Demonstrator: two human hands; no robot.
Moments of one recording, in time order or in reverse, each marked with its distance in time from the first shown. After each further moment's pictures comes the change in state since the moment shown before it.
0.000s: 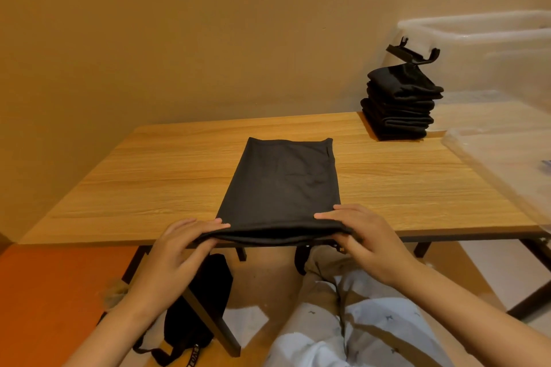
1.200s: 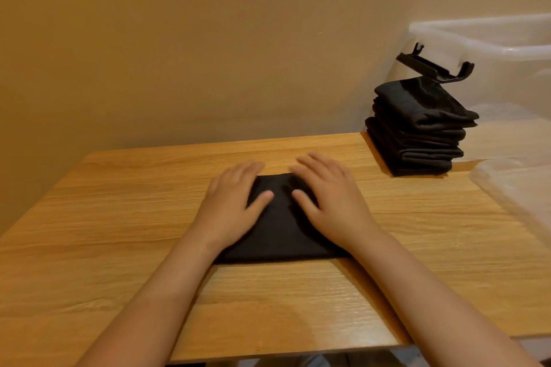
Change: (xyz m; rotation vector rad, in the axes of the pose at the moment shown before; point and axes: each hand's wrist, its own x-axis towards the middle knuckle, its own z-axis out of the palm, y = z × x) left_hand 0.223 0.010 0.067 0.376 -0.083 0.091; right_hand 0.161 0.061 0.013 -0.424 -0.004 0.184
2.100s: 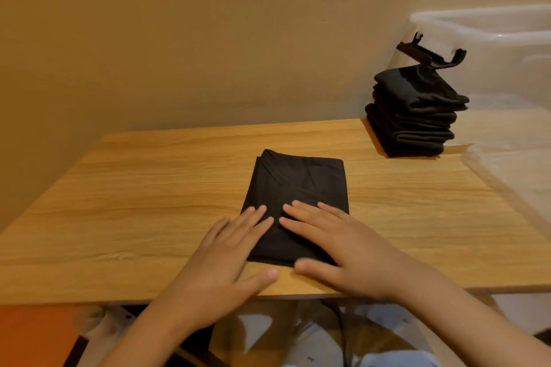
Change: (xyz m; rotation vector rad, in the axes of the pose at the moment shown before) left_hand -0.126 0.041 -0.028 0.059 -0.462 0.017; right_hand -0.092 -0.020 -0.035 0.062 -0.476 -0.301
